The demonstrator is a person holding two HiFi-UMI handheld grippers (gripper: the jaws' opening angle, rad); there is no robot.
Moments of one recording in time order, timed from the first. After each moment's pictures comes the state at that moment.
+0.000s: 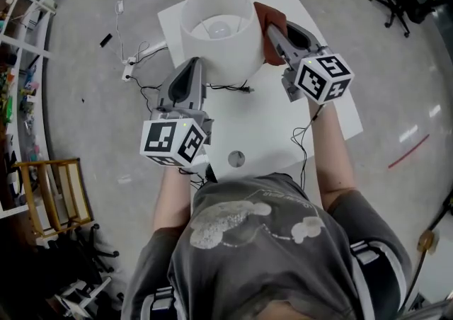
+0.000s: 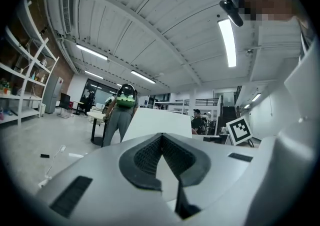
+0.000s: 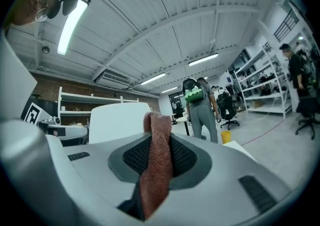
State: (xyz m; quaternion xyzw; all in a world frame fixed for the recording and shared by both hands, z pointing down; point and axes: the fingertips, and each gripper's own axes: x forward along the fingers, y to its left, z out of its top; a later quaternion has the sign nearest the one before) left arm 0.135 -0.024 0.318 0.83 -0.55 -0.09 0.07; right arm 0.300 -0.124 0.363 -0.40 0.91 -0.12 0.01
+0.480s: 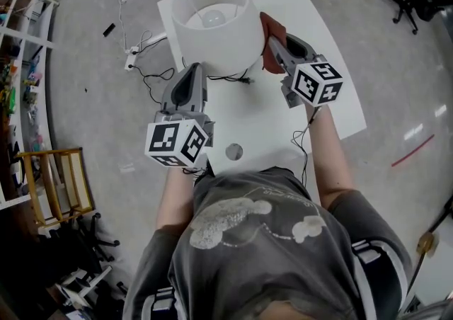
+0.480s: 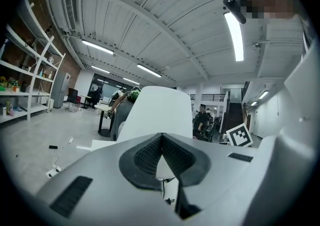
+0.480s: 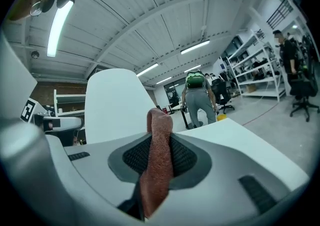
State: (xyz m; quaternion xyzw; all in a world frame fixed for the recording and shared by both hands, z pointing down) left arm 0.136 -0.021 0.344 0.81 -0.58 -0.07 0.11; right arm 0.310 -0.123 0.429 -0.40 0.90 -0.18 -0.03
